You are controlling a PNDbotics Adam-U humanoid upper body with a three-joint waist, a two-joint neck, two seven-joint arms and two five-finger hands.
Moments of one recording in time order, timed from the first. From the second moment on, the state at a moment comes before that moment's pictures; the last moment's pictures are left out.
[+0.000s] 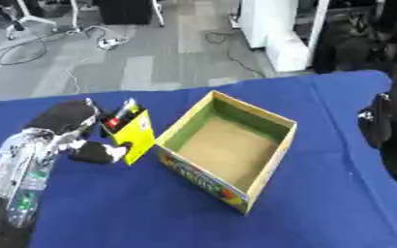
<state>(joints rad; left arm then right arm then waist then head) -0.39 0.18 -0.10 -1.76 -1.37 0.06 -0.49 -0.07 -0.57 0.02 -1.99 -1.01 -0.36 0.52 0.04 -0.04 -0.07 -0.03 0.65</state>
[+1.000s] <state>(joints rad) -0.49 0.17 -0.19 -1.68 -1.15 -0.03 -0.07 -0.07 -0.57 0.02 -1.99 -1.02 -0.35 0.51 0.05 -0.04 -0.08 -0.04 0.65</state>
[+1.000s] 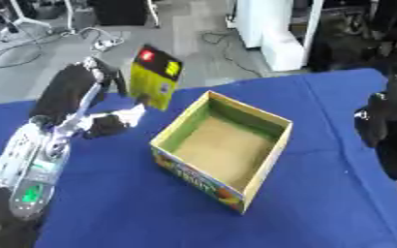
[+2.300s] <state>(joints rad) -0.42 0.09 -0.20 -1.71 -0.81 -0.18 0.28 -0.08 -0.58 0.02 -1.99 -1.02 -0.35 0.52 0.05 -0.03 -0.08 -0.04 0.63</state>
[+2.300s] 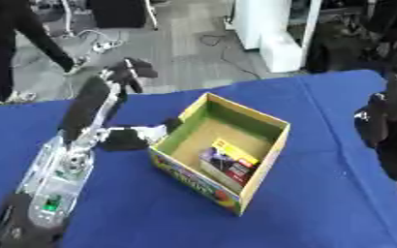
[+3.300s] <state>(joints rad) -0.38 0.07 -0.18 -1.84 -0.73 -0.20 0.38 -0.07 -0.57 0.03 -1.99 -1.01 -0.36 0.53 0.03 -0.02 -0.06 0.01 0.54</state>
